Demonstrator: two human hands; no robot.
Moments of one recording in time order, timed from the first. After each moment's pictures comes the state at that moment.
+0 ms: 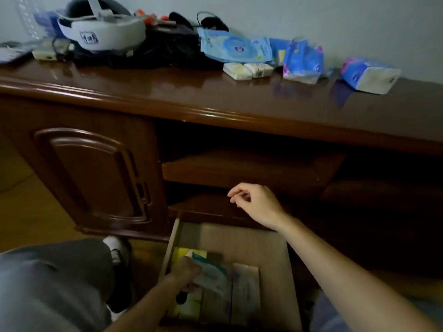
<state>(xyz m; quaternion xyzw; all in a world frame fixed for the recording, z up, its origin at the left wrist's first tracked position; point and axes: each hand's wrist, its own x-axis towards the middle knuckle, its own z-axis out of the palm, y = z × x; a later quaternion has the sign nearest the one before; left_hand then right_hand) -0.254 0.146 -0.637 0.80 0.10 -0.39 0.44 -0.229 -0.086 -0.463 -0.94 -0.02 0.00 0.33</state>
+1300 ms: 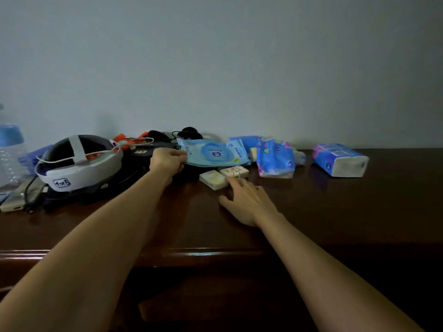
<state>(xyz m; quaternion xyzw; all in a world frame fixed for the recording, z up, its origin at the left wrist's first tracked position) 0.111 0.053 -0.223 0.80 -0.01 0.08 0.59 -0.042 -0.133 -0.271 -0.99 0.03 -0.10 0.13</state>
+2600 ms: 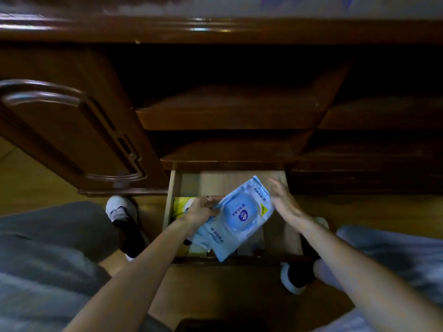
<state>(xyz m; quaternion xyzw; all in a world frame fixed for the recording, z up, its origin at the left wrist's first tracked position) -0.264 0.105 -0.621 0.74 0.01 -0.38 0.55 -0.338 -0.146 -0.628 -0.79 0.26 0.09 0.55</state>
